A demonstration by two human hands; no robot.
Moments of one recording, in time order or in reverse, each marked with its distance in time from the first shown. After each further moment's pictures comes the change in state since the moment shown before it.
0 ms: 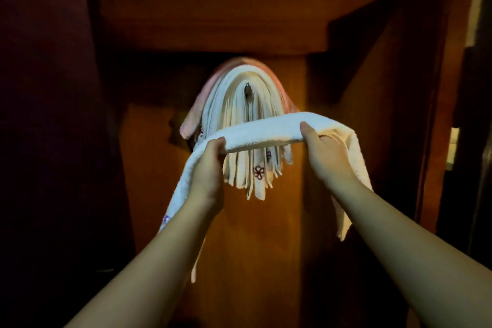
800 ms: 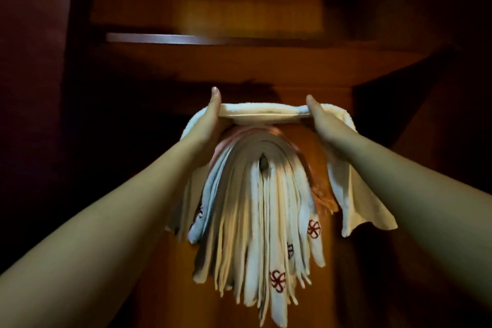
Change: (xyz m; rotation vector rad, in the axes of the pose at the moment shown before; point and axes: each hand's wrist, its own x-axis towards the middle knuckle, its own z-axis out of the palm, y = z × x) left_hand 0.272 0.097 0.020 0.146 -0.275 0.162; right_hand 0.287 -0.066 0.037 0.214 0.015 -0.153
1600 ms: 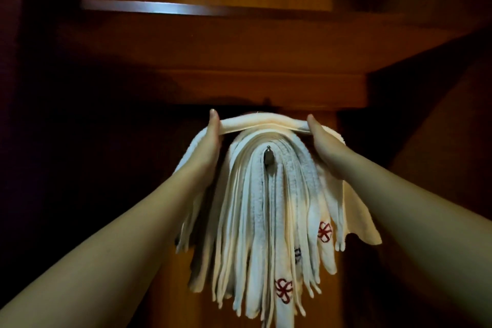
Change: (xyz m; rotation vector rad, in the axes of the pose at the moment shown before) left_hand 0.031 -0.077 -0.022 0.017 0.131 -0.111; right_hand 0.029 0.065 0.039 0.106 -0.194 0.242
